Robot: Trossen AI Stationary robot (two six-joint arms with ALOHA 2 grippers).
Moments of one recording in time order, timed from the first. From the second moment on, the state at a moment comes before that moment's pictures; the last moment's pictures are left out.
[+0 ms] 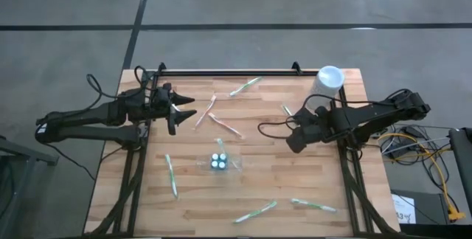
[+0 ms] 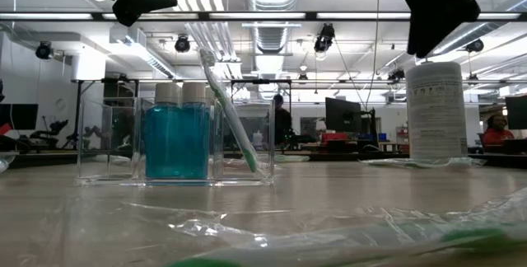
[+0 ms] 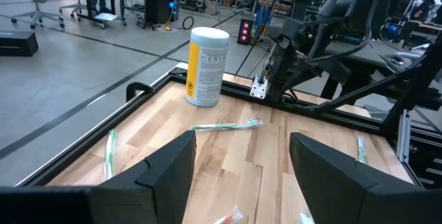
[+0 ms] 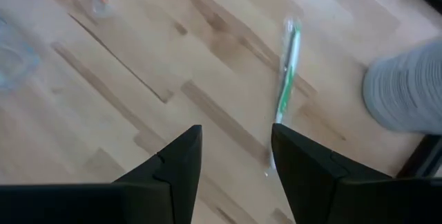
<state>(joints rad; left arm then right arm) 0.15 0.60 0.62 -0.11 -0.08 -0.18 0.25 1.27 1.13 -1.22 0.44 1.04</state>
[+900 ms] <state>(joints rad) 0.15 0.60 0.62 -0.11 -0.07 -0.18 0.12 1.16 0.72 -1.04 0.29 1.12</state>
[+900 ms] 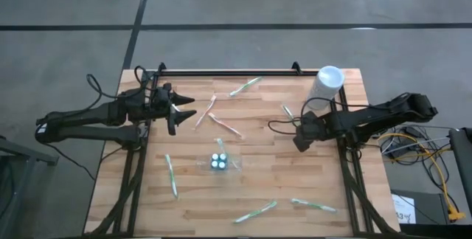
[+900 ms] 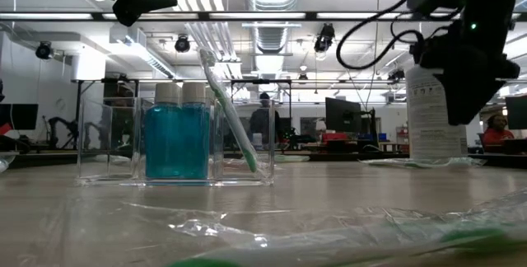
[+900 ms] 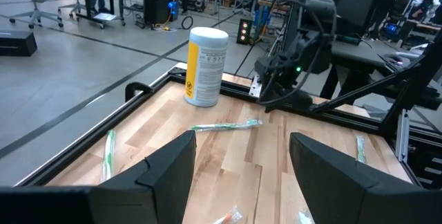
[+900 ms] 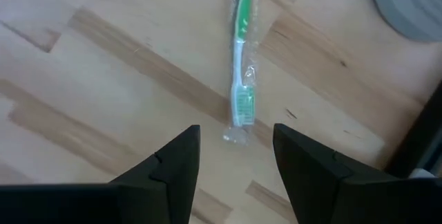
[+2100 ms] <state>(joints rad) 0.15 0.60 0.62 -0.11 -0.08 -0.18 0.01 1.18 0.49 -0.74 0.24 1.03</state>
